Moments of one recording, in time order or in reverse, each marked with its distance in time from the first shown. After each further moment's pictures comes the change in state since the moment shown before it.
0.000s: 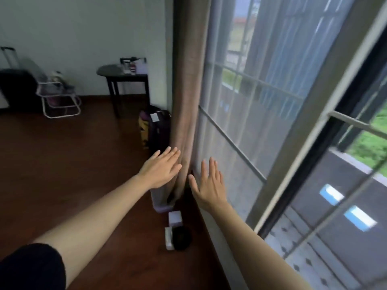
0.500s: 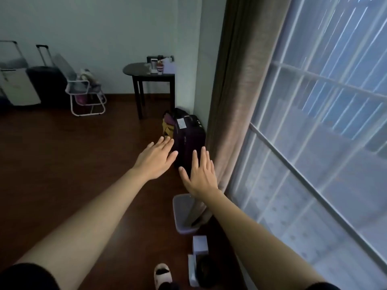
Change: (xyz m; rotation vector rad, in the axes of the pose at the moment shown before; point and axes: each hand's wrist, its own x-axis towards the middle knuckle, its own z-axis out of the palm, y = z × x) left_hand 0.110 -0.234 0.034 -0.139 0.036 -0.247; right_hand 0.242 -0.120 0.136 0.008 -0.105 -0.172
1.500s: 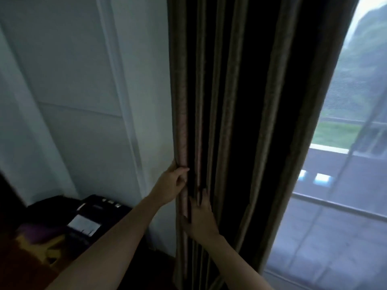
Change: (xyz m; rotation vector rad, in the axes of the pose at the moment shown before) left_hand 0.525 -0.066 0.080 -0.683 -0.187 0.967; right_hand 0.404 0.047 0.066 -0.033 0.411 0.798
